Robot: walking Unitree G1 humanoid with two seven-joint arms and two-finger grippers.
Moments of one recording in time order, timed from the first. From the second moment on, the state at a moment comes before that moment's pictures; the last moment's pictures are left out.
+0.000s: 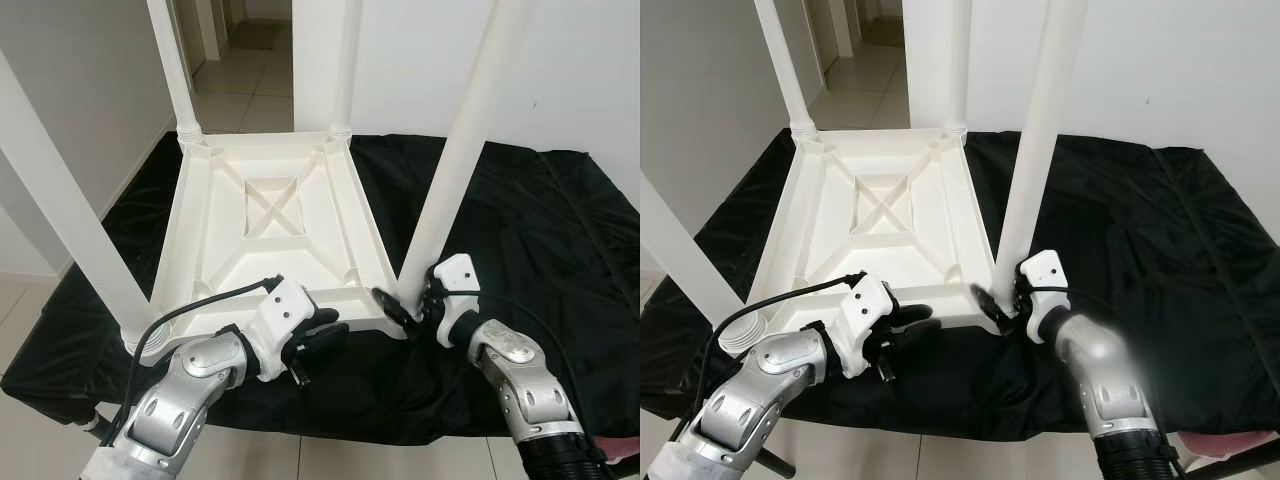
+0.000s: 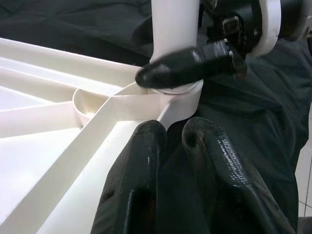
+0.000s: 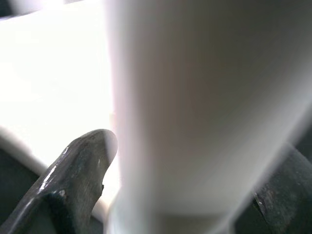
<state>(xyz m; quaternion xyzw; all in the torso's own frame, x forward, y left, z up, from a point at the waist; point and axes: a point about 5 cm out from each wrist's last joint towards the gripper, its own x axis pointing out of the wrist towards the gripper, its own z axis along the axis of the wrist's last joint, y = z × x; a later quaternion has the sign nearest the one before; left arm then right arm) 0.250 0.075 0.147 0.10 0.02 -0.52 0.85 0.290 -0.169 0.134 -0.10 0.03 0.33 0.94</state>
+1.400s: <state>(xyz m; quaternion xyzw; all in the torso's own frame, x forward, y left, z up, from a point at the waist) 0.255 0.066 0.150 0.09 0.00 -0.53 0.84 0.279 -0.164 0.129 -0.04 -0.03 0.23 0.97</state>
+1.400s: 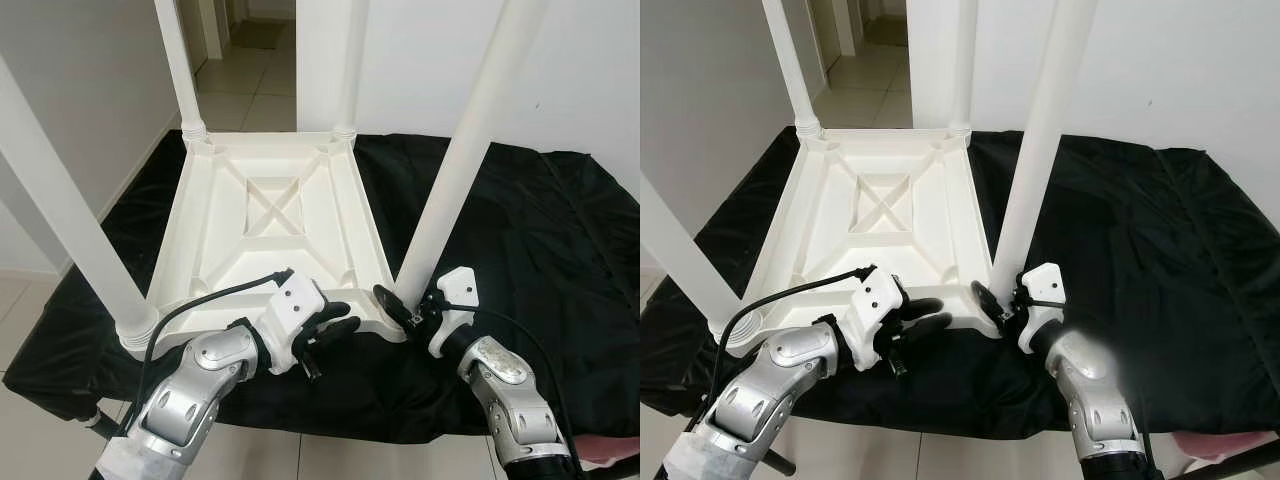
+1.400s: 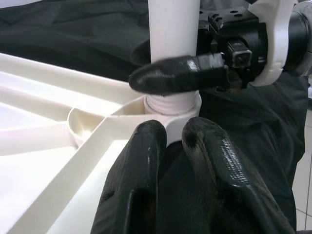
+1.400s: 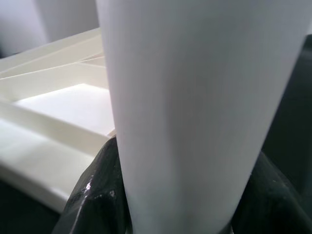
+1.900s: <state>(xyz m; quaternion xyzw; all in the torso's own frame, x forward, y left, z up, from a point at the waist) 0.256 0.066 0.152 0.09 0.00 -0.53 0.84 0.273 -0.146 0.124 0.01 -0.03 0.00 1.00</state>
